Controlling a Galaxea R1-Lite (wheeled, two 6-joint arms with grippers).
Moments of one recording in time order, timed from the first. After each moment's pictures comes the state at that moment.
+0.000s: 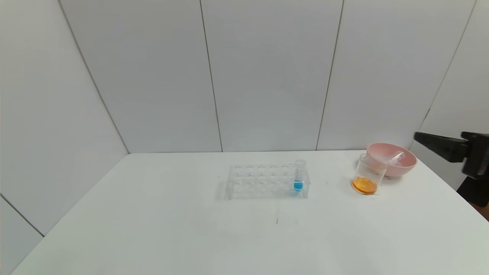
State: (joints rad) left arm 0.00 0.00 0.00 0.02 0.00 -0.02; right arm 0.29 1.20 -0.81 -0.21 -0.16 0.10
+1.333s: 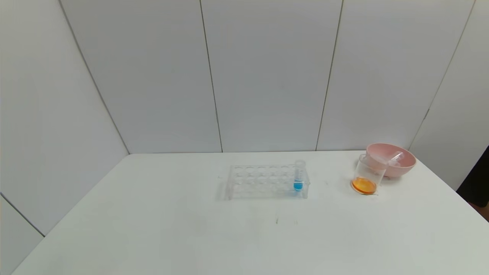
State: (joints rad) left arm 0.00 0.00 0.00 0.02 0.00 -0.02; right arm 0.06 0.28 -0.60 0.04 -0.27 -0.03
